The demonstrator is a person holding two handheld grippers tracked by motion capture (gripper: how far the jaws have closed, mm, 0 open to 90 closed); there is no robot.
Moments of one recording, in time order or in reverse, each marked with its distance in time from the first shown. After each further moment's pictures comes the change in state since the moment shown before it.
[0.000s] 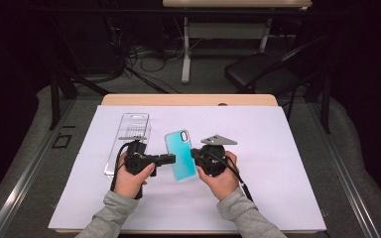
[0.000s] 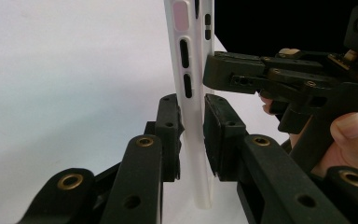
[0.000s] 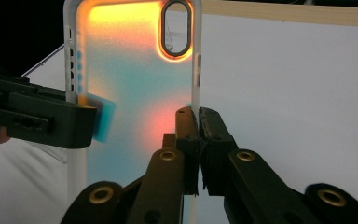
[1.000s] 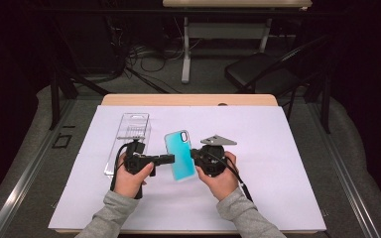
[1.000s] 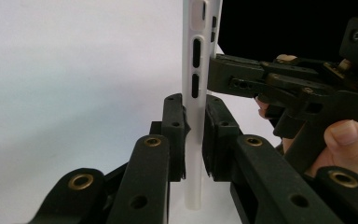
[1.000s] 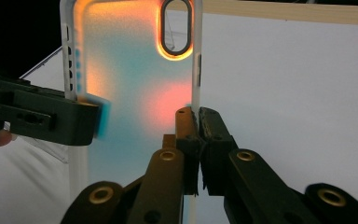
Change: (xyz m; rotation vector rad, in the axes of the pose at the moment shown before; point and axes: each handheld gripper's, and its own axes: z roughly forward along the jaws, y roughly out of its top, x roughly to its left) left arm 0.004 -0.001 -0.001 -0.007 -0.025 -0.072; right arm 0.000 -0.001 0.002 0.001 0.007 0.000
